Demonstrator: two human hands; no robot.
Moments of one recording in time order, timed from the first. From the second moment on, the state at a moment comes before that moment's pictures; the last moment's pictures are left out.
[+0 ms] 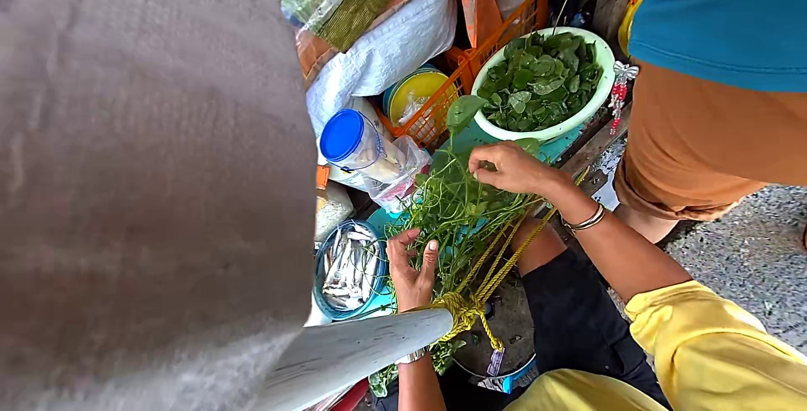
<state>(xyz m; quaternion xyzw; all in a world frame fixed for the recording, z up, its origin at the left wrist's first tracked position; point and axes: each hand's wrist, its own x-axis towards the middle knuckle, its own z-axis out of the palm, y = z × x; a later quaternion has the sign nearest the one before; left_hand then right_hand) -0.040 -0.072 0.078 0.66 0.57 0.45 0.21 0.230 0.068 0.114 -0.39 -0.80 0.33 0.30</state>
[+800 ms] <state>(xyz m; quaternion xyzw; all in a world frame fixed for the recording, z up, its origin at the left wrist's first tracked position) 0.028 -0.016 0.086 0.75 0.42 0.41 0.30 0.226 -0.004 0.094 -0.37 -0.71 0.43 0.41</state>
